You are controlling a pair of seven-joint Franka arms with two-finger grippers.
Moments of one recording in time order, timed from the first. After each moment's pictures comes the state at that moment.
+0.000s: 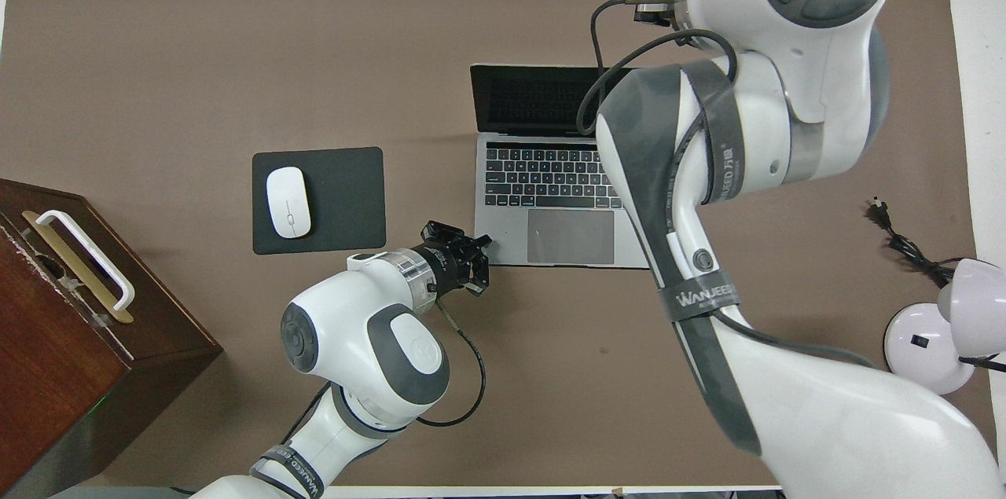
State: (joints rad) left arm -0.67 0.22 -0.11 -2.25 -1.42 2.98 -1.67; right arm 0.90 0.54 -0.80 -1.29 0.22 2.04 0.31
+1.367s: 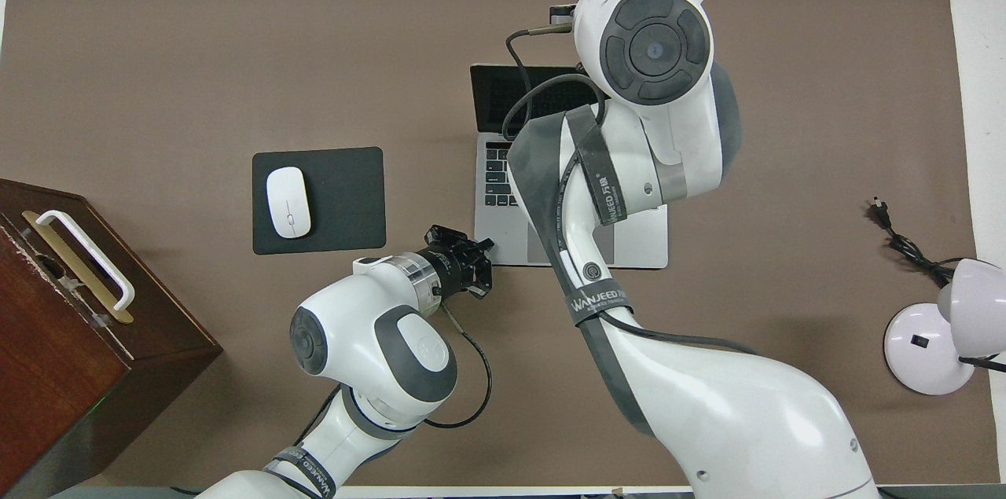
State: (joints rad) left arm -0.68 0.24 -0.10 -2.24 -1.48 3.00 -1.62; right arm 0.95 0.65 -0.79 -1.30 0.23 2.28 0.31
